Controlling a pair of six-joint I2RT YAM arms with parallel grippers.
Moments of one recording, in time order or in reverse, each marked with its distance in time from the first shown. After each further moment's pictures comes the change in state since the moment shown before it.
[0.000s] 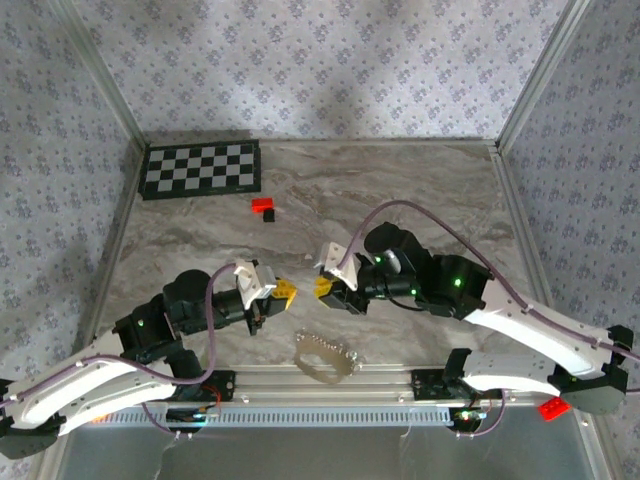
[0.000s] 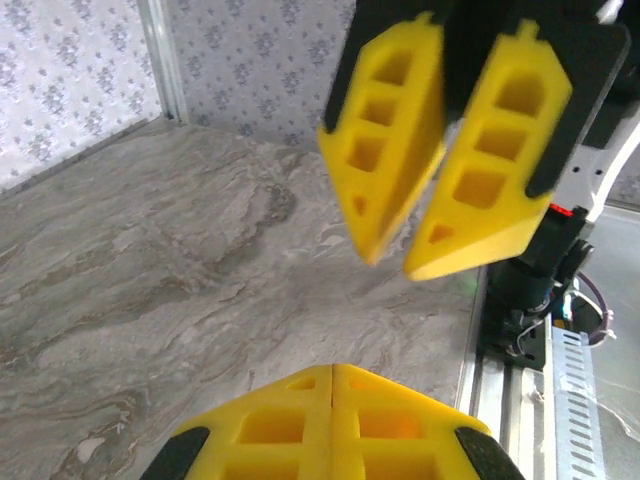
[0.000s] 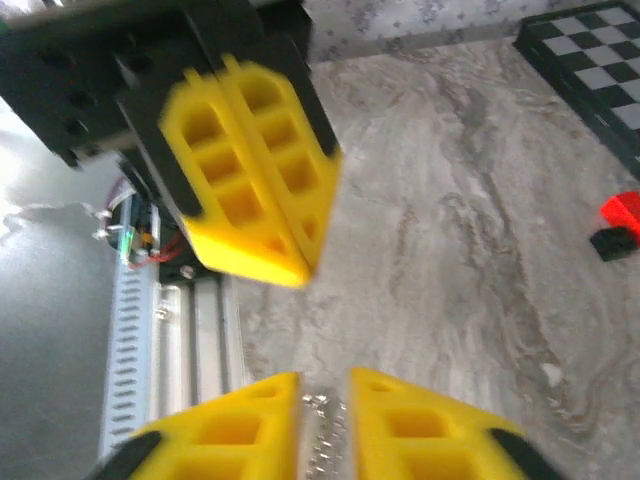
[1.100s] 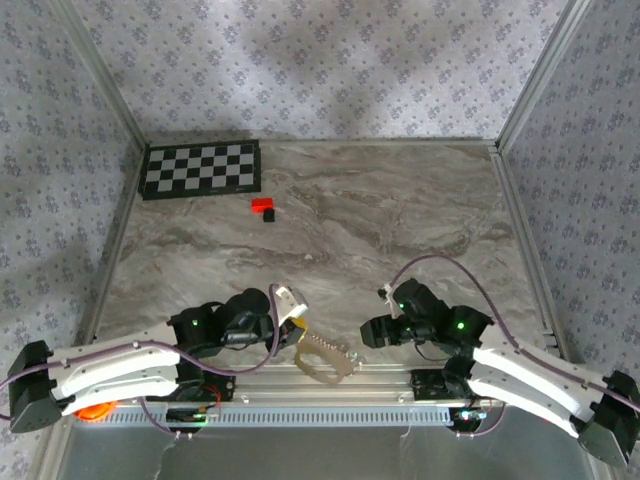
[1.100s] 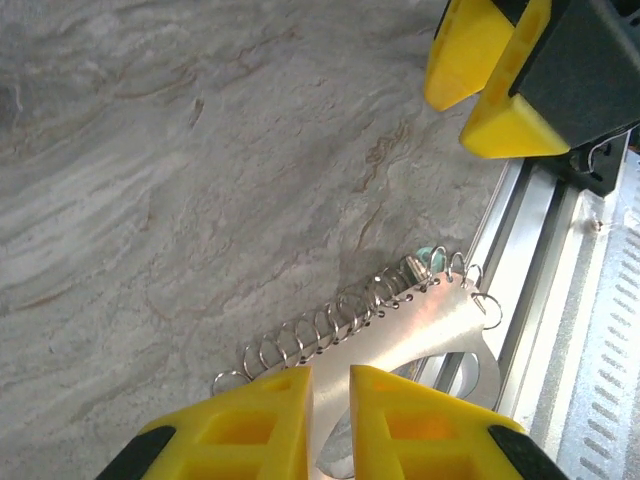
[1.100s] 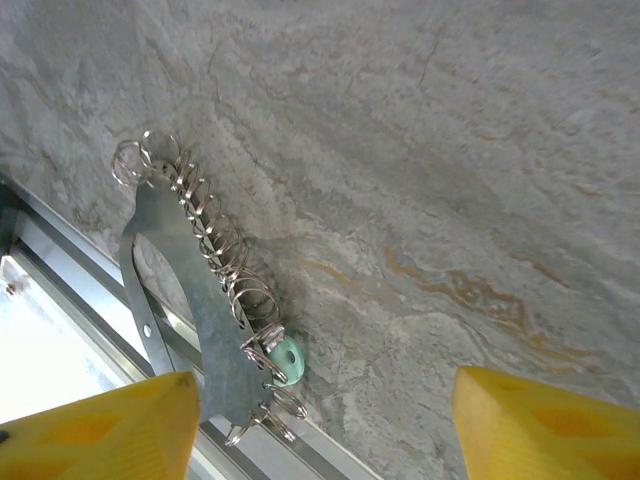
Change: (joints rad) left arm -0.090 0.212 -0.232 0.025 -0.050 -0.233; right arm -0.183 -0.317 -0.760 0.090 0.010 0.759
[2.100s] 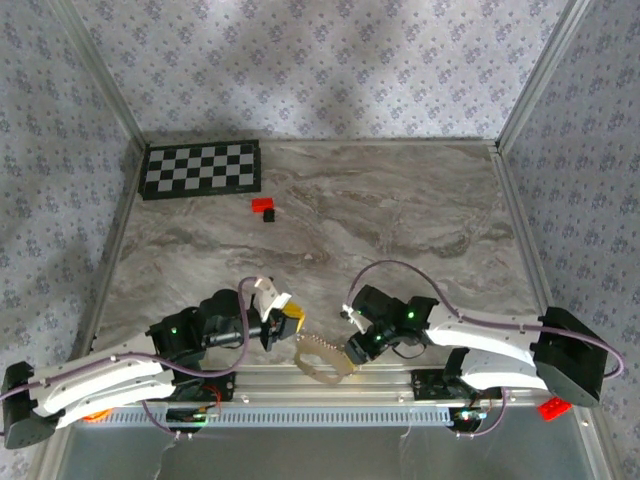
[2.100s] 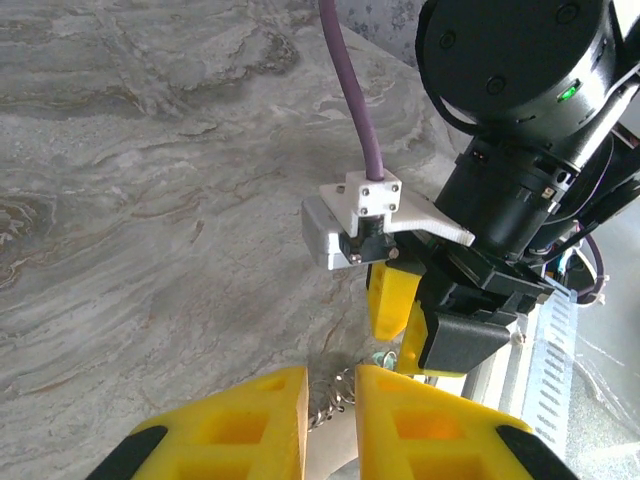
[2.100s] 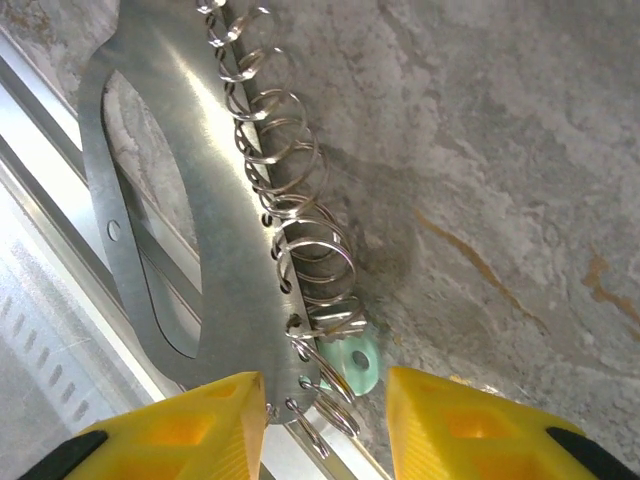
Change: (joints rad) left arm 0.035 -0.199 -0.043 0.110 0.004 -0.070; right arm 0.182 0.424 0.105 0.098 -0.060 -0.198
